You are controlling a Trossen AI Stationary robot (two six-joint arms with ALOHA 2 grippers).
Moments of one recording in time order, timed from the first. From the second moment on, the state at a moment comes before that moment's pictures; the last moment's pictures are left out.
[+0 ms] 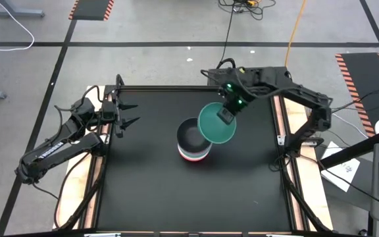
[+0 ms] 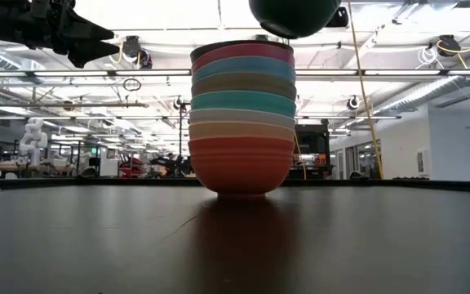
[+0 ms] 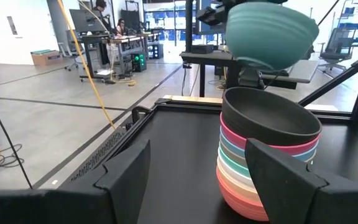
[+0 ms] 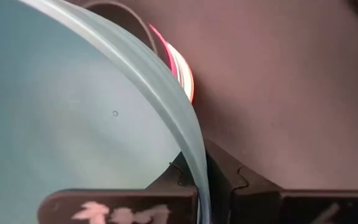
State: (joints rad) left arm 0.69 0.33 0.40 -0.12 0.48 0.06; right arm -0.27 1.59 1.88 -1.41 -0.12 0.42
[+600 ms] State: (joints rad) left arm 0.69 0.33 0.40 -0.12 0.48 0.05; right arm -0.35 1.88 2.24 -1.59 -0.32 0.33
